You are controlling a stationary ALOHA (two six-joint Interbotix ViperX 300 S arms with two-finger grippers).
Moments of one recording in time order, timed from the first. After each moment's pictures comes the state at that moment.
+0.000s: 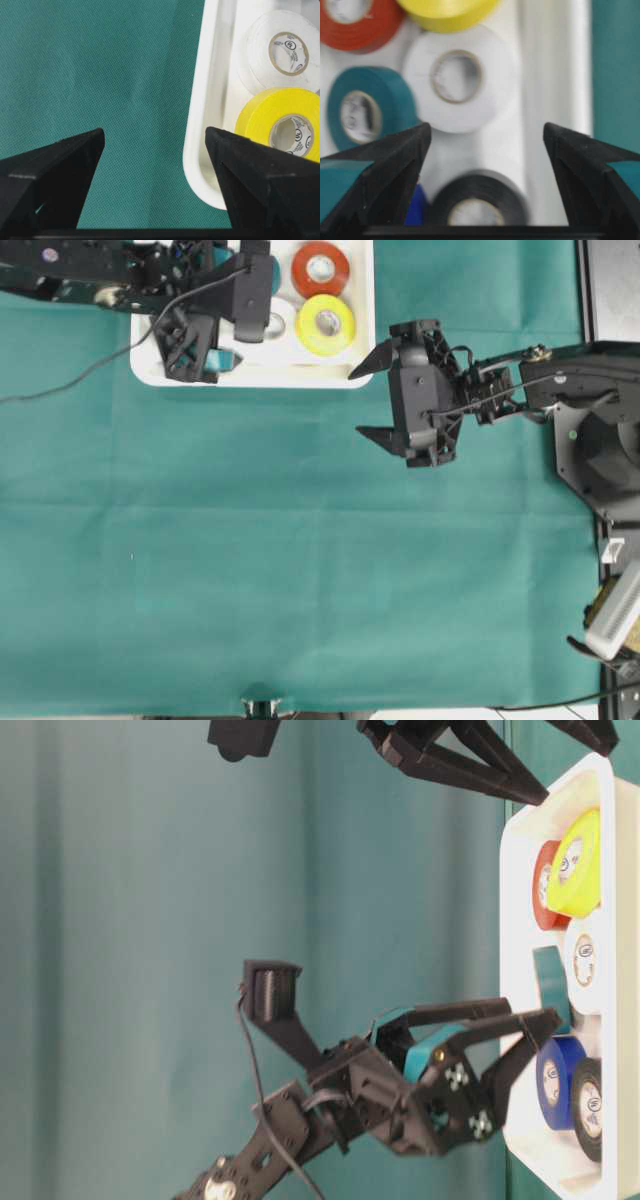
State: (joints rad) left arm 0.25 0.08 0.48 -0.02 0.37 0.39; right arm -0.07 -0.21 0.94 -0.63 0.01 0.46
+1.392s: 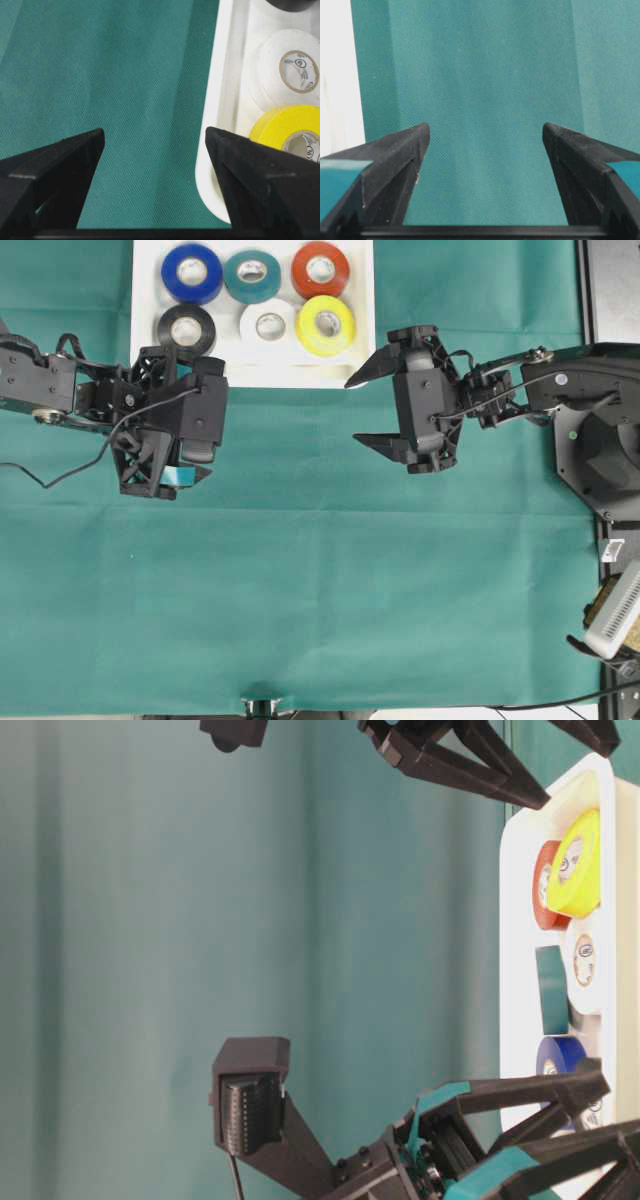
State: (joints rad) left arm -0.03 -0.02 0.66 -0.02 0.27 0.11; right arm -0.07 -0.21 0.96 -0.63 -0.07 0.46
